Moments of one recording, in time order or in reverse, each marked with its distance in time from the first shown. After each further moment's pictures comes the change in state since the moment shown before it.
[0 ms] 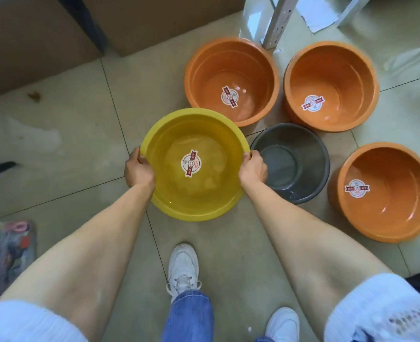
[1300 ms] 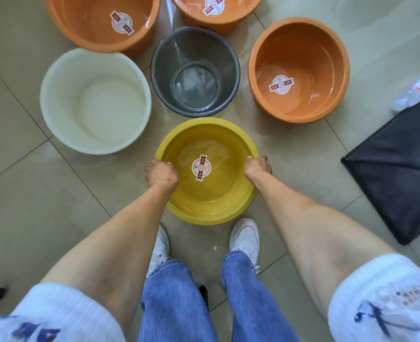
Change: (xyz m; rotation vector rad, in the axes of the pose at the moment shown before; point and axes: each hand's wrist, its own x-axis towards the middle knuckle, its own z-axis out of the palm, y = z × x) left_hand -0.238 -0.119 0.135 0.739 -0.413 0.093; right_hand -0.053 0.302 -0.089 0.049 -0.127 0.562
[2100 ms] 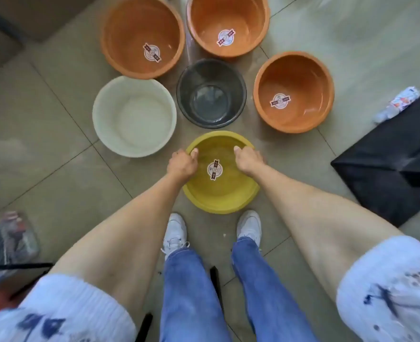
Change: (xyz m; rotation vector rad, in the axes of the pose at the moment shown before) left_hand -0.093 0.027 -0.117 0.142 -0.165 0.321; right_hand -0.135 -0.050 -0.055 -0.373 -0.060 -0.400
